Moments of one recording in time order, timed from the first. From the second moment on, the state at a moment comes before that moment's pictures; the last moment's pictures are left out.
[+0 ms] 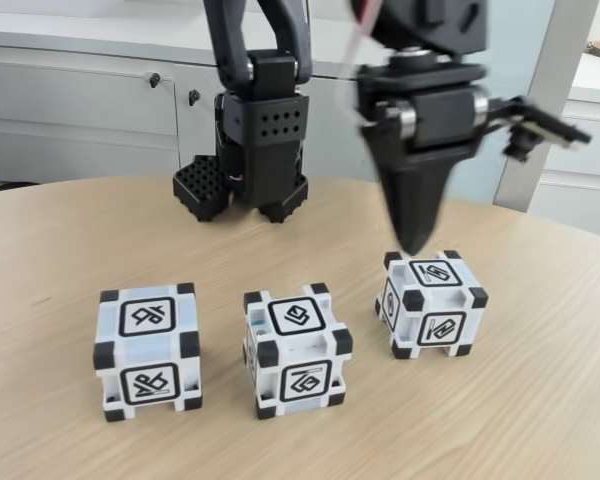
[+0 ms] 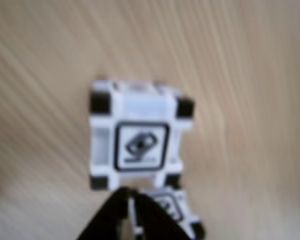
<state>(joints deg) -33.1 118.4 129.7 70.2 23.8</state>
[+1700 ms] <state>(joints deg) -38.0 102.6 128.2 69.8 32.5</state>
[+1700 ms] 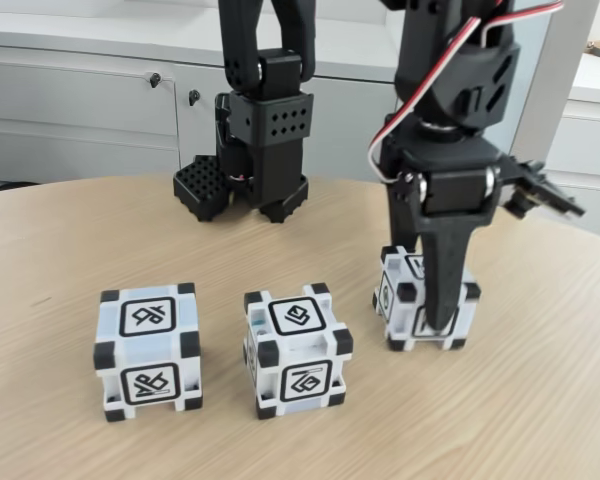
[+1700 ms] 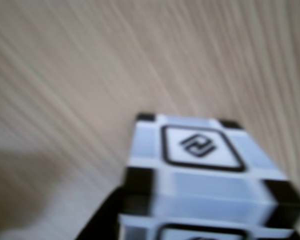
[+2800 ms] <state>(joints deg) -32.0 127.4 128.1 70.3 15.4</state>
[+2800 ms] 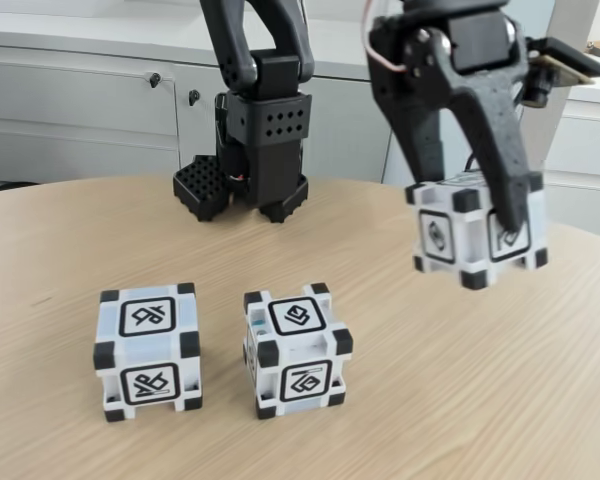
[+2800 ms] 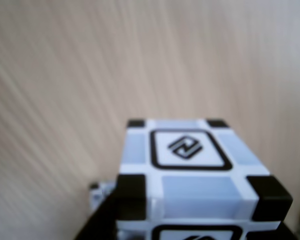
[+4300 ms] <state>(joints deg) 10.2 127.5 128.1 70.3 -16.2</state>
